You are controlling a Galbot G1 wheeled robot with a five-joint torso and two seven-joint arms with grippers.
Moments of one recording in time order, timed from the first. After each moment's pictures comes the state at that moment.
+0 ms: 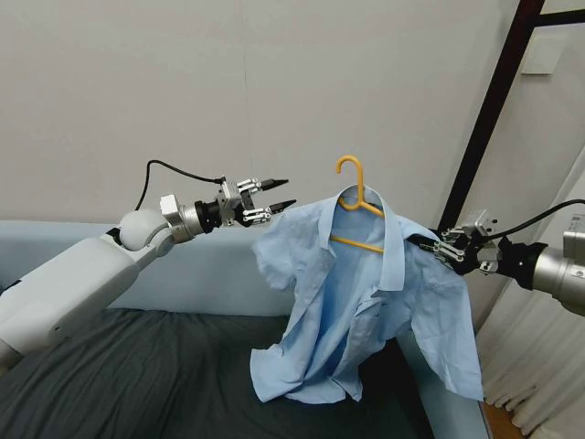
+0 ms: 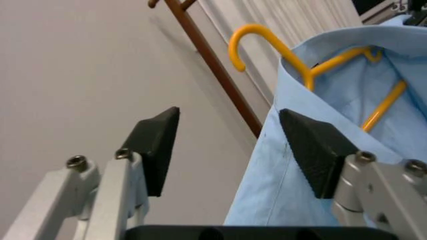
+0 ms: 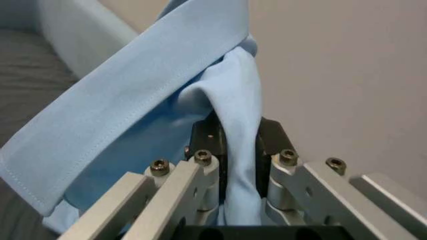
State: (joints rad) left arm -0.01 -0.72 0.46 -1.42 -0.87 -0.45 0.58; right arm -0.92 0.02 0.38 2.12 1.19 -0.14 -0.13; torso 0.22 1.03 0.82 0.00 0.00
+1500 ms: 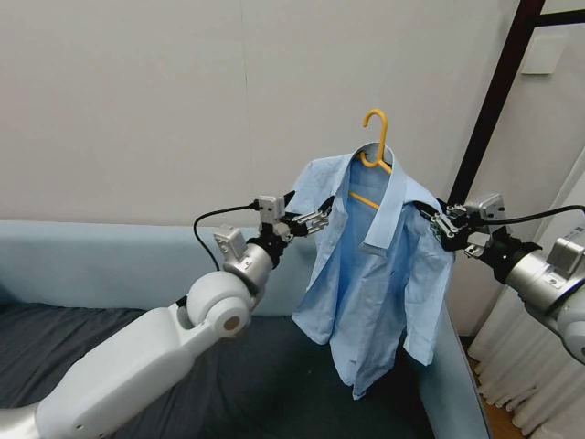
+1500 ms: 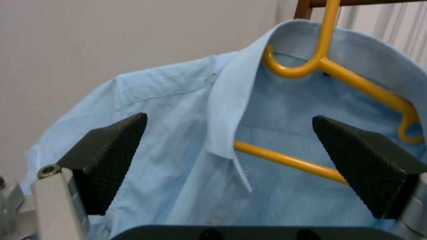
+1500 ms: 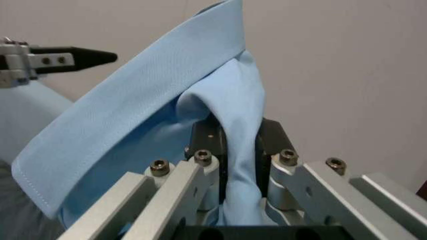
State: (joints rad) left arm 0.27 -0.98 0.36 -1.90 -1.10 0.00 -0.37; right arm -0.91 0.22 0.40 2.21 1.08 -0.10 0.17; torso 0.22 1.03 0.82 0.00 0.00
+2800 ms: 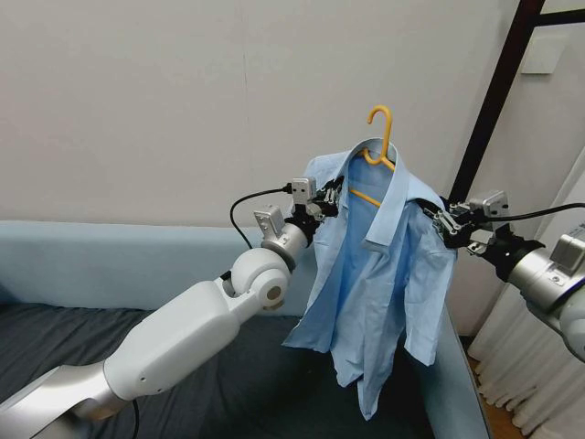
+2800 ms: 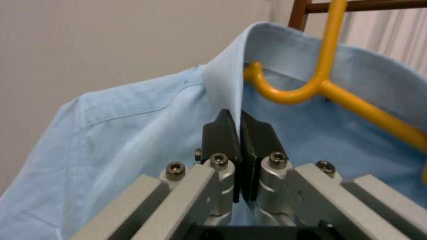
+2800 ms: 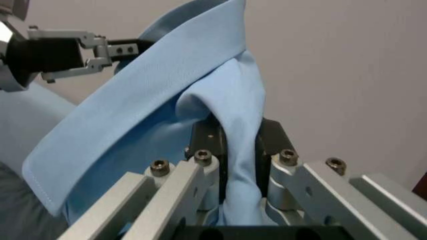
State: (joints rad) left arm 0.15 -1.10 0.42 -1.77 -1.10 -0.02 -0.37; right arm -0.92 0.22 0.41 2.21 1.09 -0.10 0.18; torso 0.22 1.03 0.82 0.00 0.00
